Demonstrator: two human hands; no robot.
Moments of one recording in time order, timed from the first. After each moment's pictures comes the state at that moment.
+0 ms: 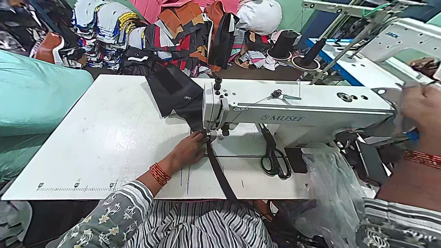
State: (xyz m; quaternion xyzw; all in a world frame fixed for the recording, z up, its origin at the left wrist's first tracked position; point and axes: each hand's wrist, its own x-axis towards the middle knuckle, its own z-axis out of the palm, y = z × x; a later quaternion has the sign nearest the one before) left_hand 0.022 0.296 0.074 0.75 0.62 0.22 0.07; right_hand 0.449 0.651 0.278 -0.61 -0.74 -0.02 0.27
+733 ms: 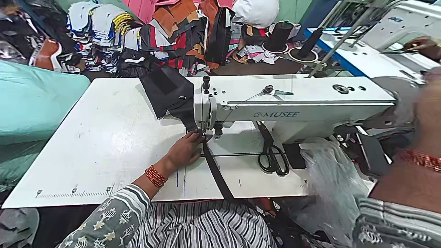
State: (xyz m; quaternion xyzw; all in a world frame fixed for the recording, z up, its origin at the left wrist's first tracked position) left_hand 0.022 0.296 0.070 0.74 0.63 0.22 0.07; right_hand 0.474 0.653 0.253 -0.54 -0.74 0.02 0.39
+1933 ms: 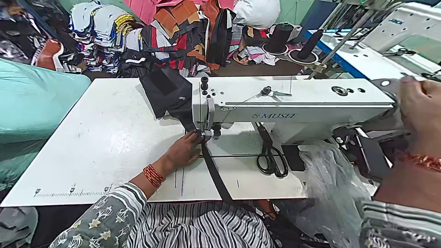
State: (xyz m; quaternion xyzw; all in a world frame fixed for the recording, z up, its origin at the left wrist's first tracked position) left_hand 0.022 0.297 0.074 0.75 0.63 0.19 0.06; right_hand 0.459 0.645 0.256 -0.60 -0.72 0.07 0.34
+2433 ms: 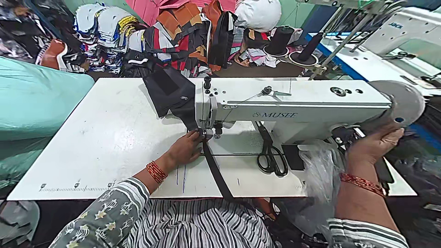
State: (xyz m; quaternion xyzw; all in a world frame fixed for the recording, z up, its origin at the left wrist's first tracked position) left_hand 0.022 0.297 0.075 0.76 0.63 0.17 0.07; right_hand 0.451 0.607 0.140 -0.48 -0.59 0.13 0.64
